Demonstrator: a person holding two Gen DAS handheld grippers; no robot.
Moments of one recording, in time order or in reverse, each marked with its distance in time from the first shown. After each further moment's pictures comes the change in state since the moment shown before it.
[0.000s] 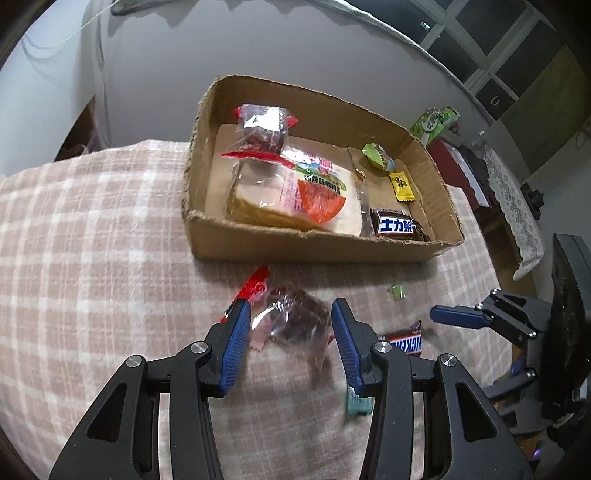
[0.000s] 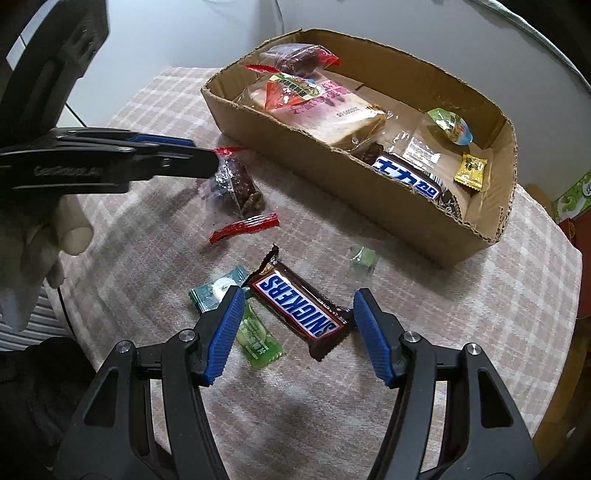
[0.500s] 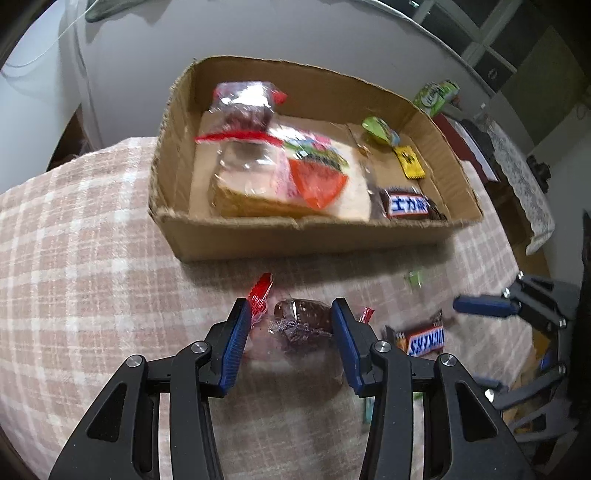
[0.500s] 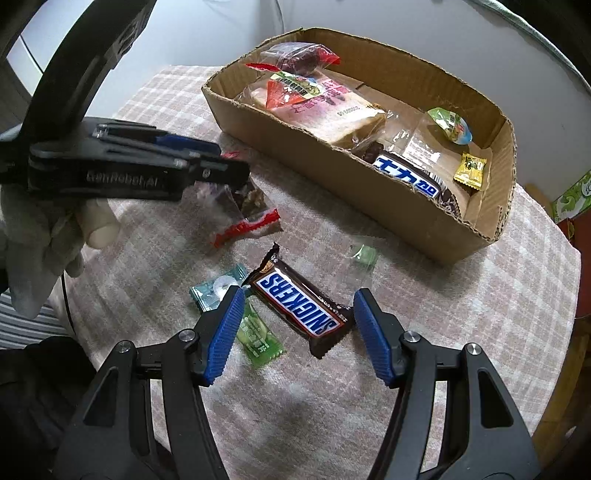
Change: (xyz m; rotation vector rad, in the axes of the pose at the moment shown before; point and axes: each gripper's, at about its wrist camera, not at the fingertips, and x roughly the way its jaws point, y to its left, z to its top) left arm 0.017 -0.005 -0.008 0.079 0.056 0.033; right arm 0.002 0.001 0.000 0.001 0.012 -0.009
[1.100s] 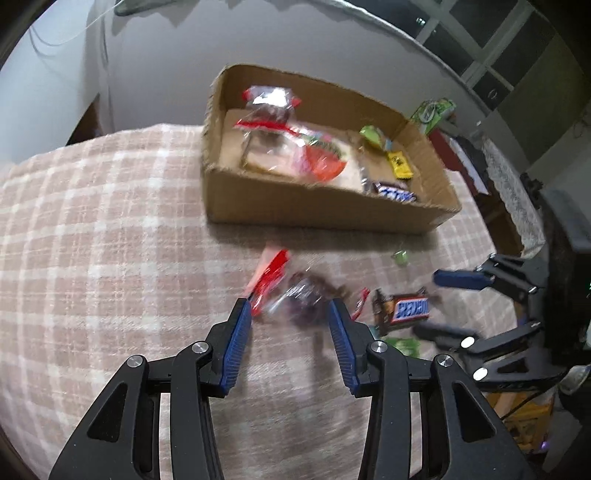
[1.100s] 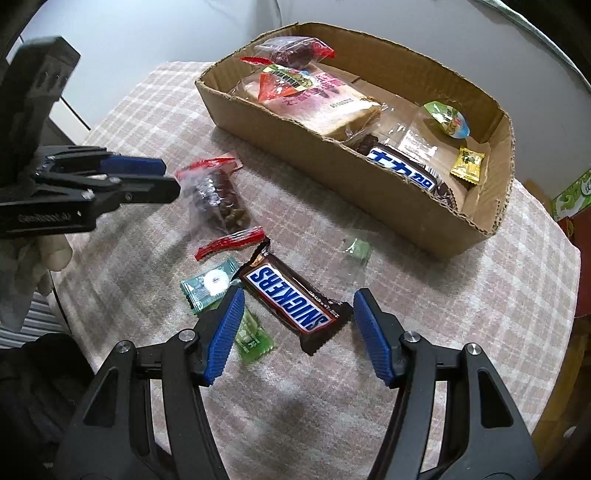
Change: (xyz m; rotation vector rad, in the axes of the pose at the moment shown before) left arm -0.039 0.013 -0.028 -0.060 -0.057 -0.029; right arm 0.004 -0.005 -0.005 -0.008 0.011 0.003
